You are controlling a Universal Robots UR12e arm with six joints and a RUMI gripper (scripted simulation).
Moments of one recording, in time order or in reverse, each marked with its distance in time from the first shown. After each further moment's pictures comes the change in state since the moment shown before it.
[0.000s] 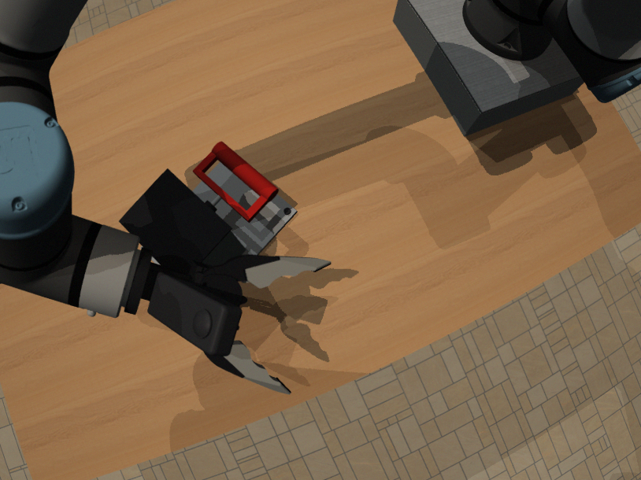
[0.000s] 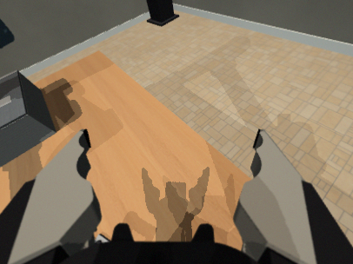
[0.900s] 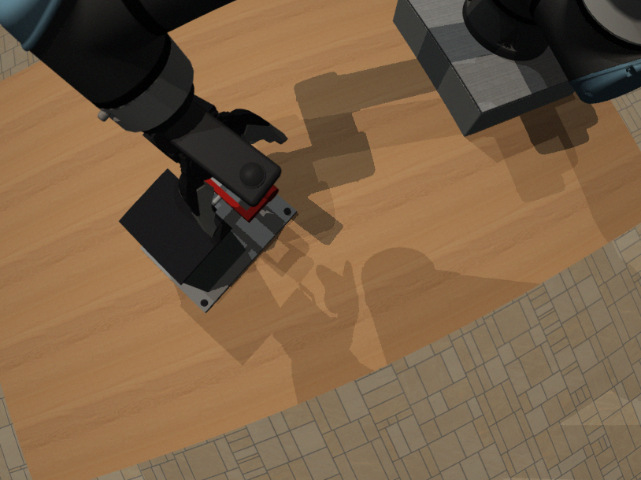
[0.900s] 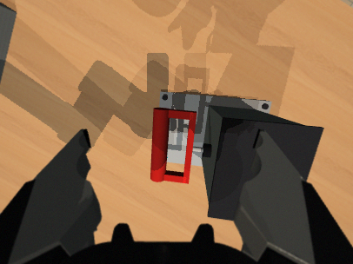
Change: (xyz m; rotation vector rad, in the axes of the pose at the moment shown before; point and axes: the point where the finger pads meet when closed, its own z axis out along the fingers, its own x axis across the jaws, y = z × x) arm -0.144 0.105 -0.094 -0.800 0.265 0.222
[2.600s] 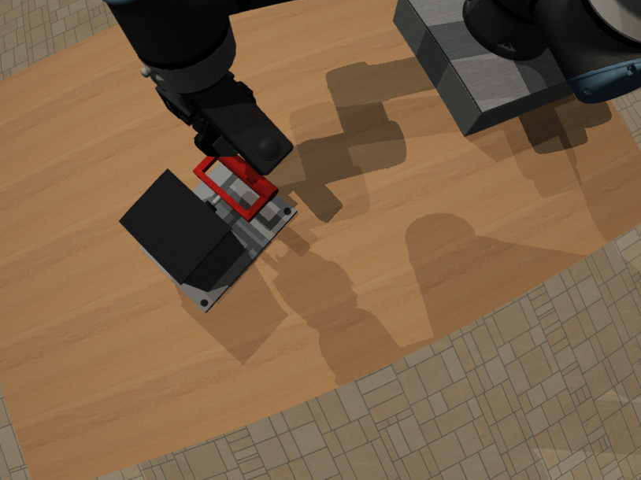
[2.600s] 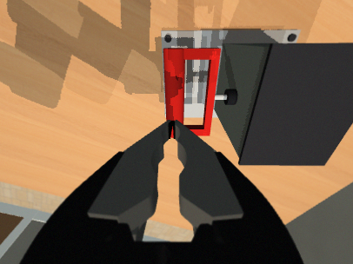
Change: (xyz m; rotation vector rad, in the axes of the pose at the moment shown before) arm -0.033 0.061 0.002 -0.280 0.095 0.072
